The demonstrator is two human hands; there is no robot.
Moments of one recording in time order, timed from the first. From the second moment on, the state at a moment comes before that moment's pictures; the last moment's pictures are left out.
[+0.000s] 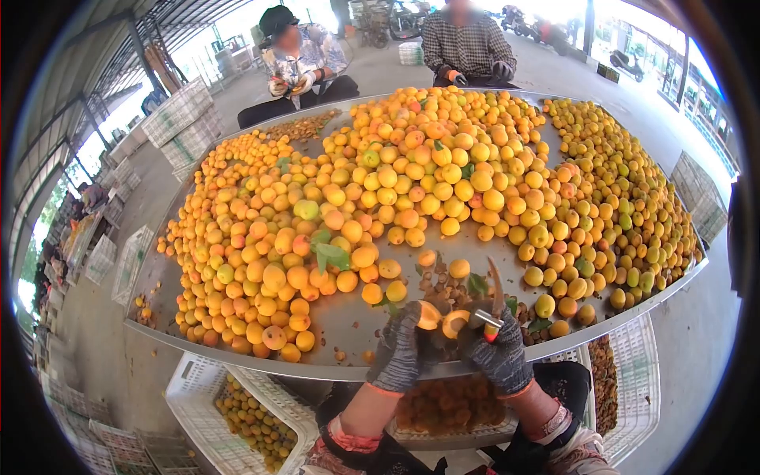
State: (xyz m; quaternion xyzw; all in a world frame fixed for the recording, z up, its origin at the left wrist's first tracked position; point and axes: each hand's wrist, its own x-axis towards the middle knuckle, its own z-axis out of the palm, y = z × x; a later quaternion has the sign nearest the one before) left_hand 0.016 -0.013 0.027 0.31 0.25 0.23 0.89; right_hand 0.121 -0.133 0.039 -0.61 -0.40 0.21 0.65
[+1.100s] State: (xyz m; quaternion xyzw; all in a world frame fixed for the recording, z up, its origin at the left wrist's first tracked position) left_hand 0.018 -0.020 0.044 0.85 0.11 0.29 0.43; right_hand 0.133 -0.137 0.081 -0.59 -0.20 0.46 0.63
